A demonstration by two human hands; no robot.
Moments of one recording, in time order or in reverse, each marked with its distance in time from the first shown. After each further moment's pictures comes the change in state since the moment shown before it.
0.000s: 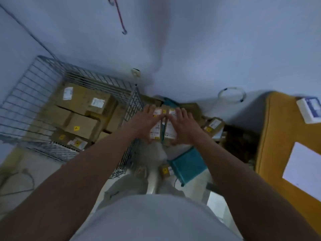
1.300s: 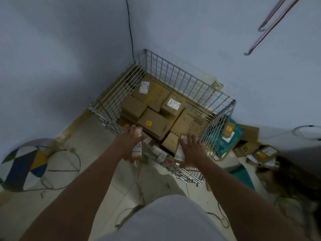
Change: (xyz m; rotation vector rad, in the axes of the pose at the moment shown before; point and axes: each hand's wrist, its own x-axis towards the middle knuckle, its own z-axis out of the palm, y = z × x) left_hand -0.419 -0.465 0.275 -0.208 -0.179 -0.325; right_hand 0.186 -0.548 0.003 -0.122 -0.239 0.032
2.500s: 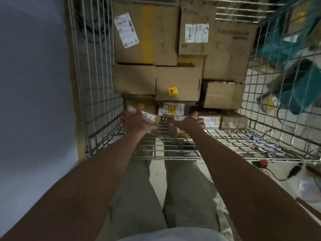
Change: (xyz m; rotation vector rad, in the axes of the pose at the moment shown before) left_hand 0.363 -0.199 0.132 -0.274 -0.388 -0.304; right_hand 0.394 -0.186 0.079 1.207 -0.628 1.109
